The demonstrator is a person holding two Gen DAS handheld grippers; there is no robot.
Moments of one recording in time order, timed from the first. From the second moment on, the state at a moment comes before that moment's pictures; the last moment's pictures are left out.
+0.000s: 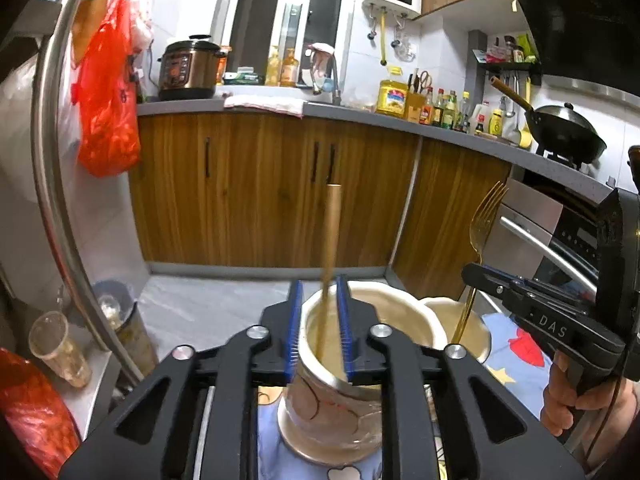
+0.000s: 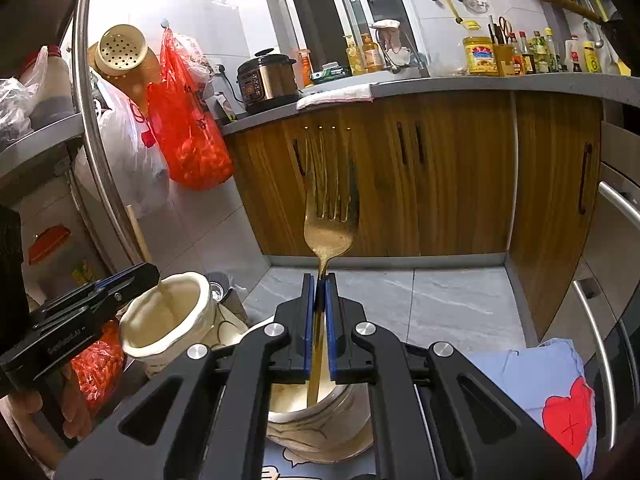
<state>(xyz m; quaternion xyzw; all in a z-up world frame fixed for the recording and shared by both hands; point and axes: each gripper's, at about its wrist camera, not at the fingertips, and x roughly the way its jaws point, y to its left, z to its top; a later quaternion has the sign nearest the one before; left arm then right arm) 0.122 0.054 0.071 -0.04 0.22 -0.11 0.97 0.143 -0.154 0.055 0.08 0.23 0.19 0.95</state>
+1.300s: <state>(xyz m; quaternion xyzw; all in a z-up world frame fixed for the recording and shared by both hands) 0.057 0.060 0.108 -0.03 0.23 -0.04 0.97 0.067 -0.184 0.089 0.08 0.24 0.15 0.96</state>
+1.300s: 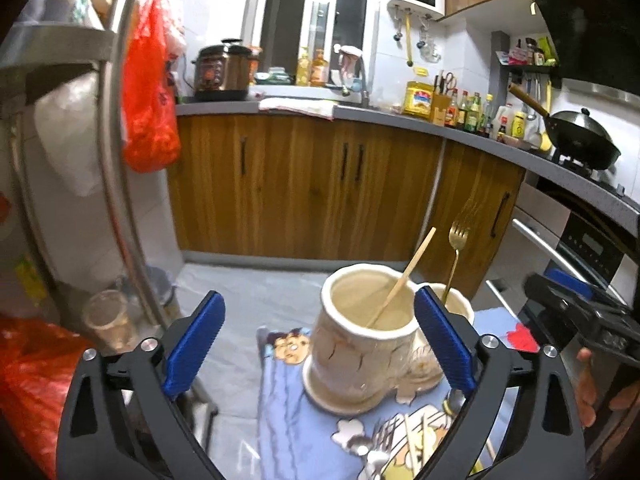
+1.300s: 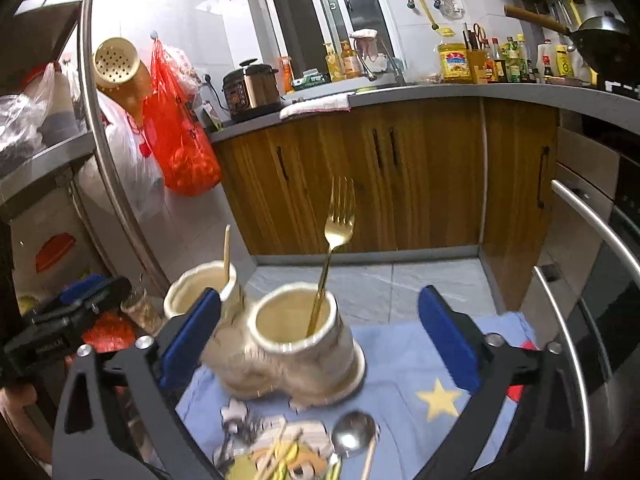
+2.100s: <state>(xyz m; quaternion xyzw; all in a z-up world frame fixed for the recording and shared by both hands) 0.029 0.050 -0.001 -0.01 0.35 -0.04 0.93 0.041 -0.198 -0.042 -0.01 0.42 0.12 0.90</state>
